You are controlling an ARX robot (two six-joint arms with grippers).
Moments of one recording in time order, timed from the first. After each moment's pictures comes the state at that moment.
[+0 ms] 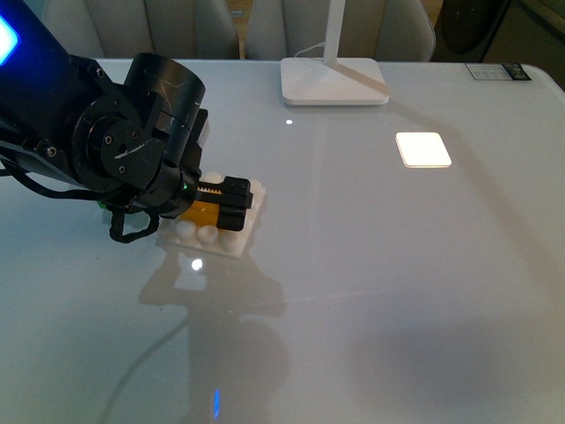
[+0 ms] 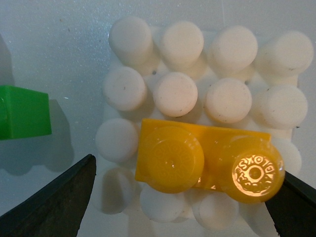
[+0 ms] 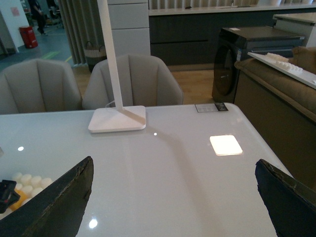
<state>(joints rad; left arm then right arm) -0.34 2.40 1.23 0.20 -0.12 -0.16 0.00 0.01 0.01 0.00 0.00 0.00</state>
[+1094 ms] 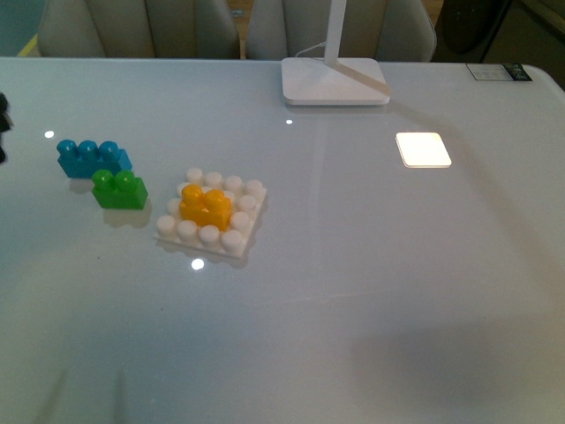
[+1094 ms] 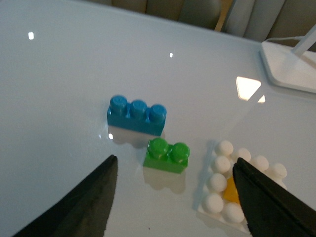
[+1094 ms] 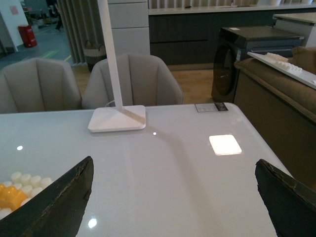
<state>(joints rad) 0.00 1.82 0.38 1.19 0.01 -0.11 0.00 0.01 0.01 0.00 0.00 0.00</state>
